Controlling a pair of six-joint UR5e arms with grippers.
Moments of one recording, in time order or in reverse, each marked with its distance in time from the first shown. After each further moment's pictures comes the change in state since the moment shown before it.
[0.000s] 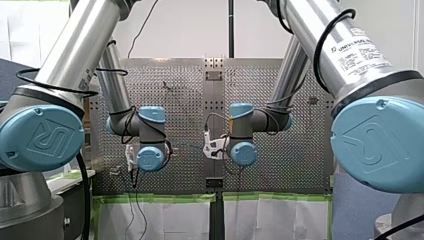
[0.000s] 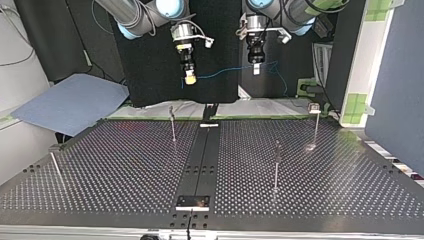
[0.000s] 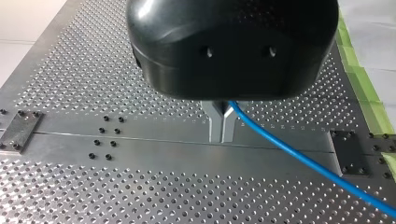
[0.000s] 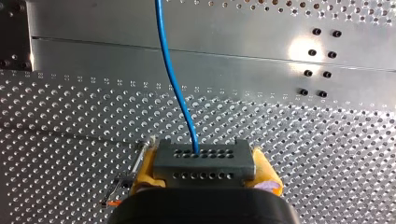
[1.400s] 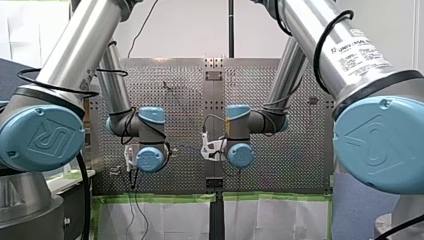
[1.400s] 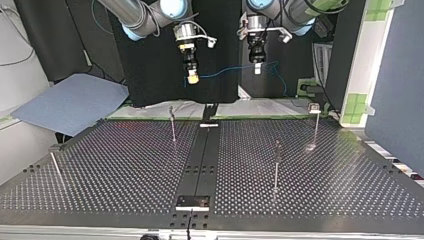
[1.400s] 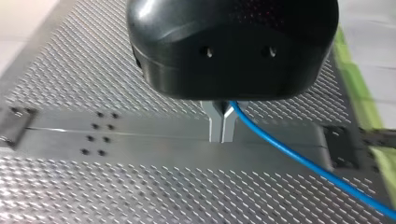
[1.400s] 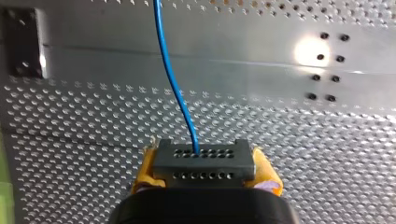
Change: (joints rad) left arm 0.007 -0.012 -0.001 -0.012 -0.011 0.011; right arm 0.030 0.030 -0.030 0.028 0.031 0.030
